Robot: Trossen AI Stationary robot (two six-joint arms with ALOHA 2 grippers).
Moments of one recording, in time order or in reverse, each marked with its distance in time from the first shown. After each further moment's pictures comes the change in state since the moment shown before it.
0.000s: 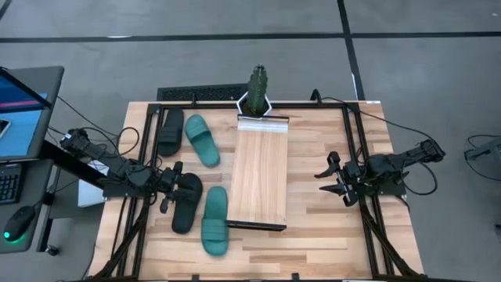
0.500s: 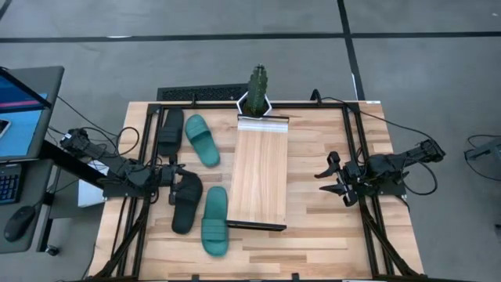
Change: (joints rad) left arm 0.000 0.000 0.000 0.011 -0.284 0.180; right arm 0.000 0.000 0.000 0.000 0.000 0.000
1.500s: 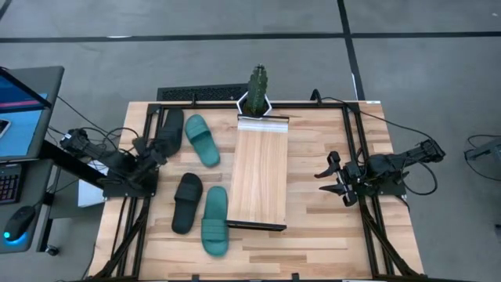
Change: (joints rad) left arm 0.001 -0.001 0.030 0.755 -0.628 -0.247; right arm -0.002 0.000 0.000 0.000 0.000 -0.026
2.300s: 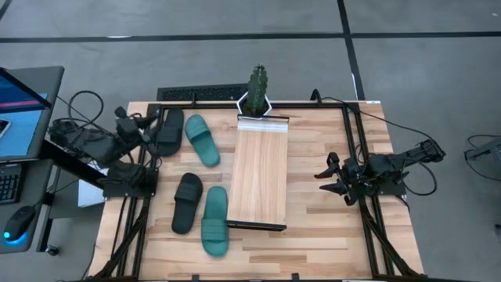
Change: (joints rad) left arm -0.001 0.226 0.817 -1.463 -0.016 0.212; right arm 0.000 0.000 0.000 0.006 0.013 0.190
